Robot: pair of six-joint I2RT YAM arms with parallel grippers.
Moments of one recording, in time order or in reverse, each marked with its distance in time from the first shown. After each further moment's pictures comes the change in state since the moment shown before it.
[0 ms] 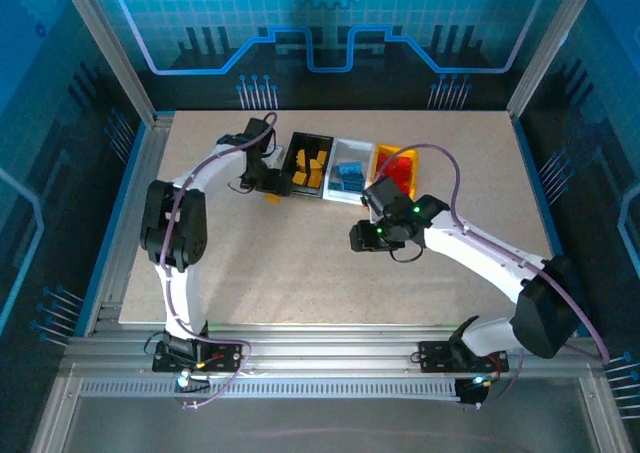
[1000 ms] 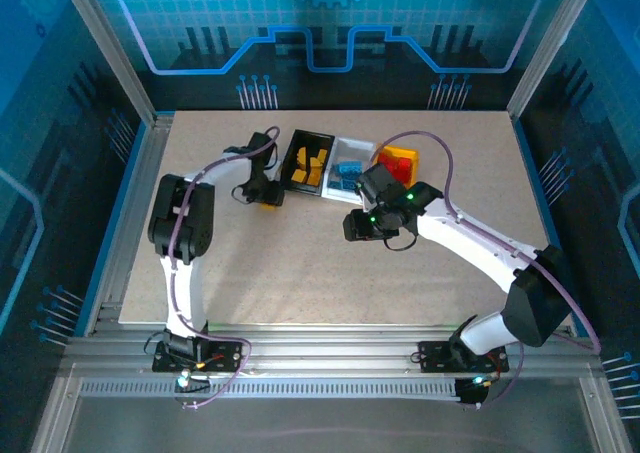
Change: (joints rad) left arm 0.007 0.034 -0.115 0.048 -0.039 -0.055; right arm 0.000 0.072 0.121 -0.047 0.009 -0.031
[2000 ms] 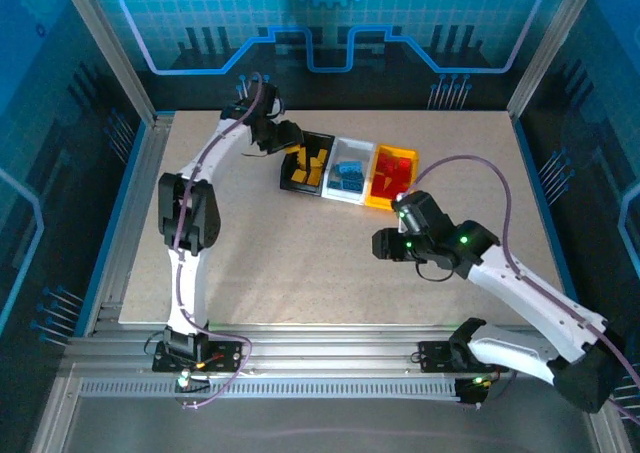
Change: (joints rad) left arm 0.000 0.164 0.585 -0.042 0.198 -0.388; right arm 0.000 -0.446 -0.266 -0.018 0.079 0.096
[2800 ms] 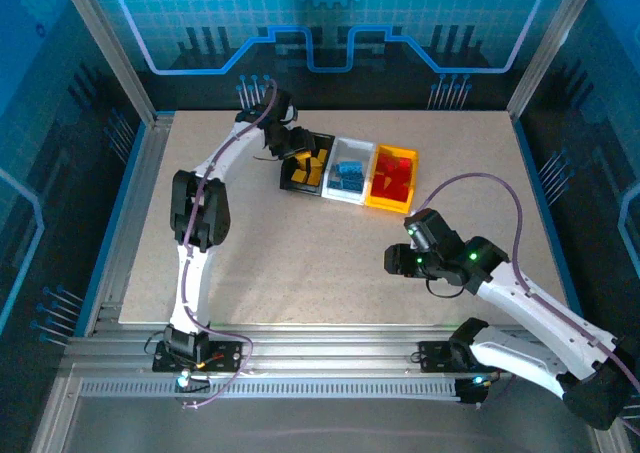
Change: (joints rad) left arm -0.046 0.064 0.037 0.000 0.000 -0.013; right arm 0.000 -0.104 -0.115 -0.058 0.026 0.081
